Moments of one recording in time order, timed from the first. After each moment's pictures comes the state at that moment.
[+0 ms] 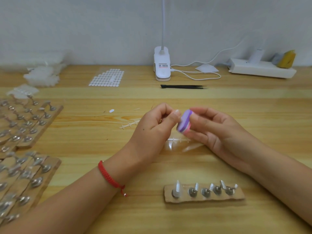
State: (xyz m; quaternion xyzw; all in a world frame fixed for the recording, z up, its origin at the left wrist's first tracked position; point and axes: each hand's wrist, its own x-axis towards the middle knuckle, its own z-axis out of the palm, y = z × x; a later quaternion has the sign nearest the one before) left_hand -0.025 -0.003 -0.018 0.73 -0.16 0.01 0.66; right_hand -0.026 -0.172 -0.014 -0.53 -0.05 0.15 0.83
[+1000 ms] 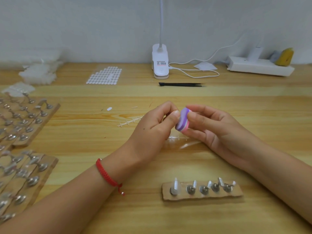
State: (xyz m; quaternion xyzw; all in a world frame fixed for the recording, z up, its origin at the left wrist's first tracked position) left_hand -0.026 -0.002 -0.019 0.75 -0.20 -0.01 0.63; right_hand -0.027 -0.173 -0.012 -0.55 -0.05 0.16 0.82
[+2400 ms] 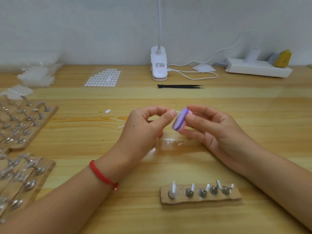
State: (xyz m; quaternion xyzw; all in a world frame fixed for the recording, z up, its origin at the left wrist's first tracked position) left_hand -0.023 0.002 -0.018 0.74 -0.07 0.01 0.67; right_hand -0.026 -0.171 -0.014 -0.54 -0.05 0.11 0.84
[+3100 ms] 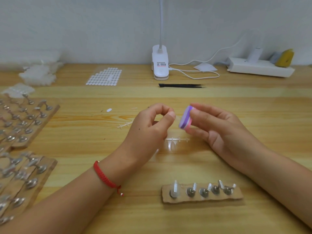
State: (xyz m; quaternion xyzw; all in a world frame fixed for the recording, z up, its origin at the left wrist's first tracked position) left_hand -0.028 0.000 -0.017 0.75 -0.12 0.00 0.65; right_hand -0.028 -0.170 -0.012 -0.55 -0.03 0.10 0.83
